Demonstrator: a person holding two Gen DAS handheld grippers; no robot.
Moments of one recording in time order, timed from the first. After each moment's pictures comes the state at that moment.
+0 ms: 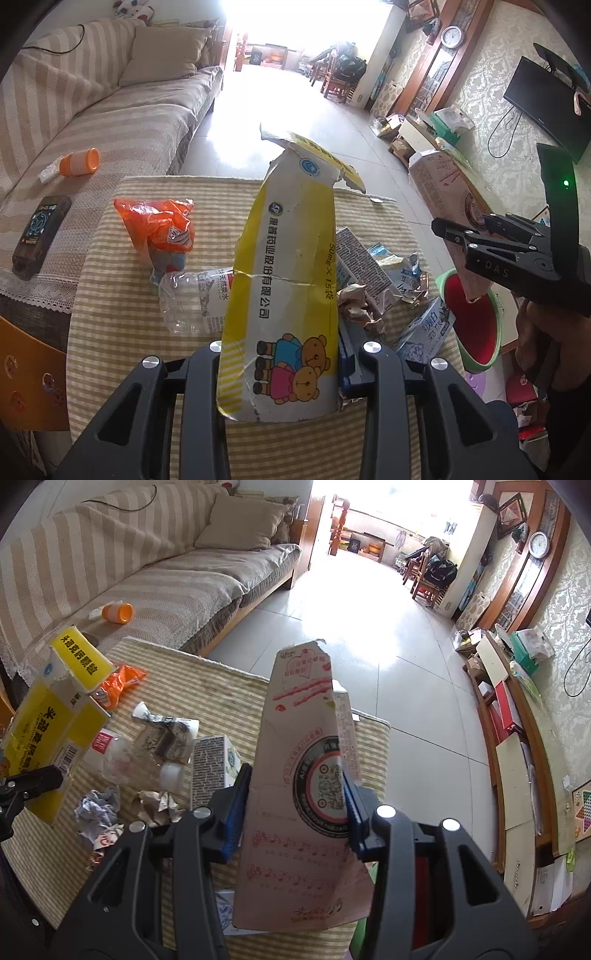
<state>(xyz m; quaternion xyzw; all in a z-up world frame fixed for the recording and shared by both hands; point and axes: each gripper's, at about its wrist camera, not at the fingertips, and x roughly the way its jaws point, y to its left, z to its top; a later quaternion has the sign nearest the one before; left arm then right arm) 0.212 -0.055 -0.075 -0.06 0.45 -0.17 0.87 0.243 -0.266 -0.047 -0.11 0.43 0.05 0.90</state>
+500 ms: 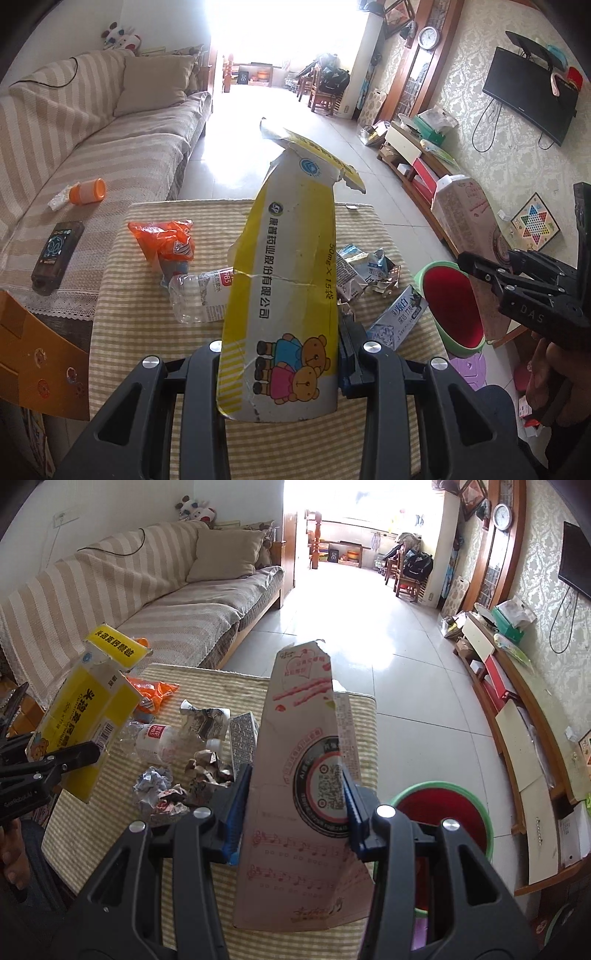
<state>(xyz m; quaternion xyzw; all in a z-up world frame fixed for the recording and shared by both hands) 0.160 -0.063 -0.034 -0.02 0.42 -0.18 0.89 0.142 -0.283 -0.013 -0.03 0.40 0.03 0.92</state>
